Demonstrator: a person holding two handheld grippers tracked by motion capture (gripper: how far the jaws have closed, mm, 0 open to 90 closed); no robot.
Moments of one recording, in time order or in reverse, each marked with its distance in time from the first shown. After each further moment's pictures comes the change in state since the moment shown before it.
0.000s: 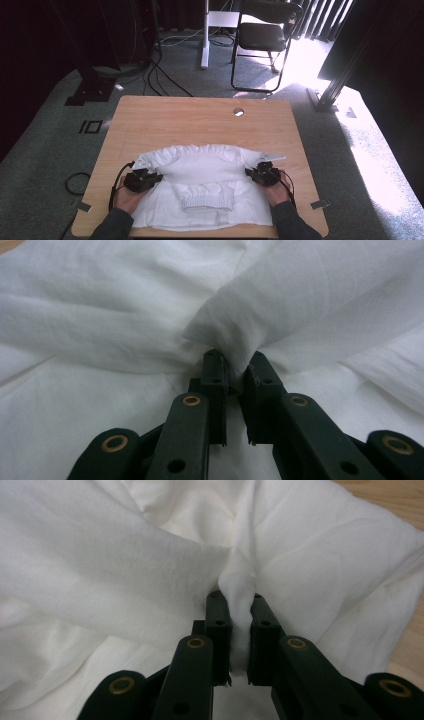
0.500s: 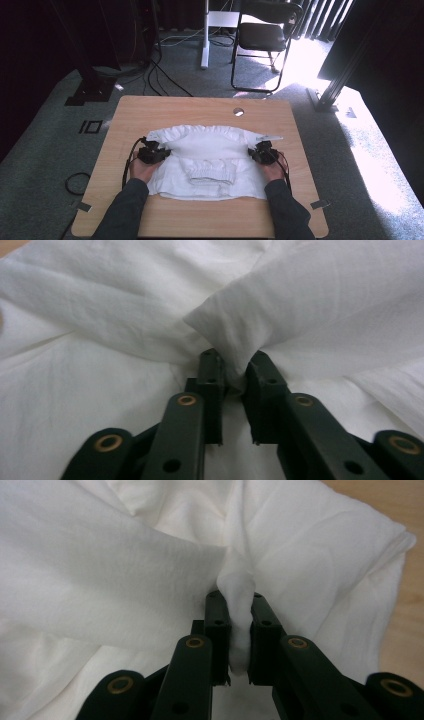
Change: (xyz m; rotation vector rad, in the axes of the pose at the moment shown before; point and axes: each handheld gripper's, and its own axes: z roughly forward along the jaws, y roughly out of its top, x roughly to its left) left arm 0.035 0.073 0.053 -0.007 0.082 -0.057; right arm -0.046 0.048 0.037 -0.022 -0.146 0.085
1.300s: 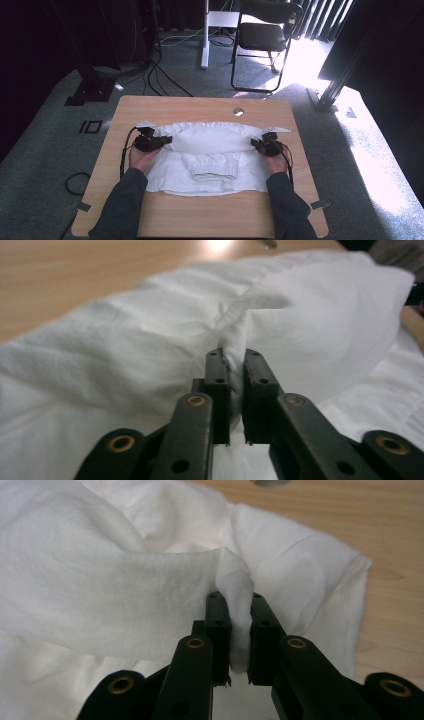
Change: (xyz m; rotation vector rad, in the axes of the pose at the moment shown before) left arm 0.008 0.031 -0.028 -0.149 -0.169 -0.062; right arm -0.013 0.020 -0.015 -0.095 0.027 0.070
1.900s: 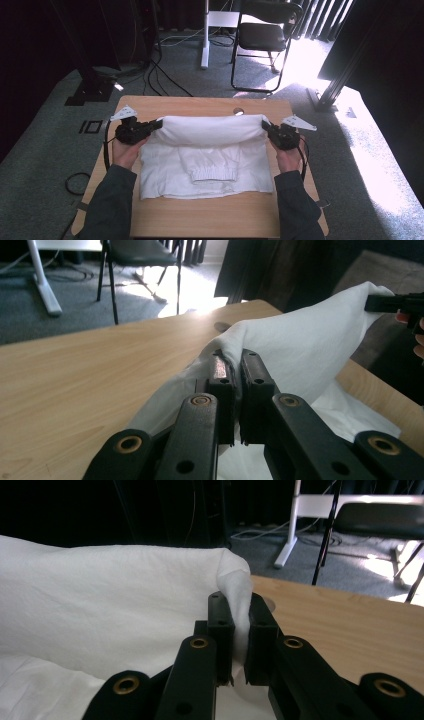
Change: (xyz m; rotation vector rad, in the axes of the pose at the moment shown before) left arm -0.040 0.044 -0.090 -0.222 -0.041 0.131; right arm 0.019 0.041 -0.093 -0.343 0.007 -0.067
